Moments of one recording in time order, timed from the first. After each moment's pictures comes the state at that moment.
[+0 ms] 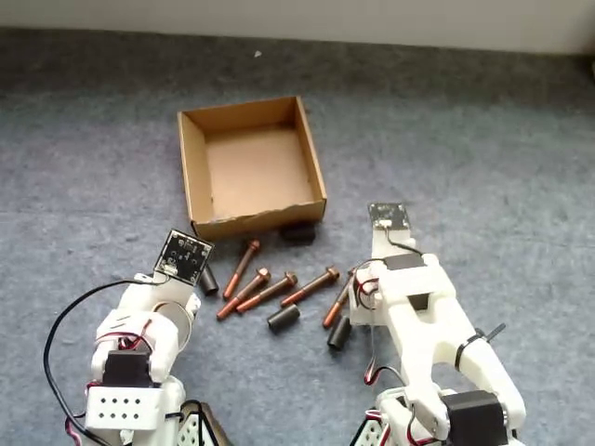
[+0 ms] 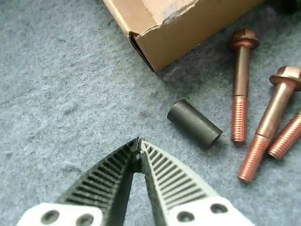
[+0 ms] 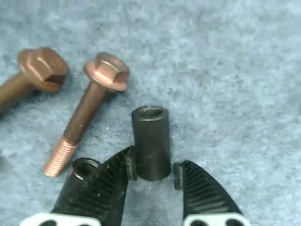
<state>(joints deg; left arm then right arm) -5.7 -92.9 94.9 55.4 -17.0 -16.3 -17.7 58.6 52.5 -4.1</state>
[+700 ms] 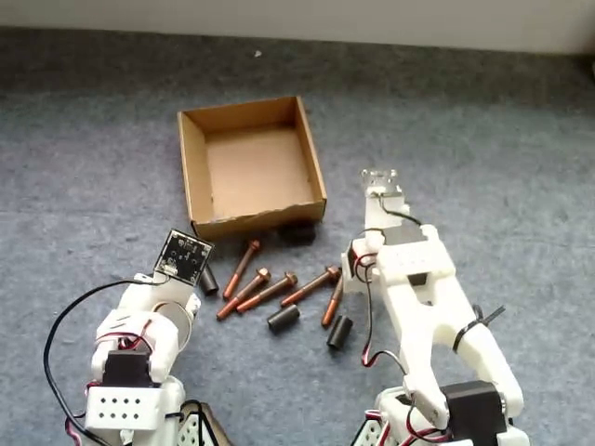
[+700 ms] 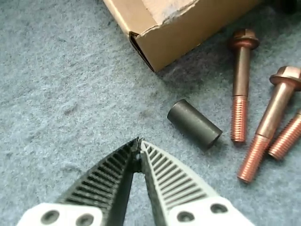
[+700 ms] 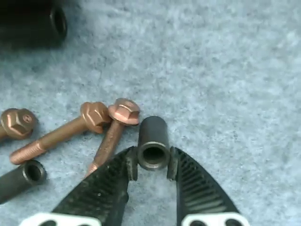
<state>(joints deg) -5.7 -92.9 94.9 55.4 -17.0 -17.0 -16.4 46.8 57.3 -2.5</state>
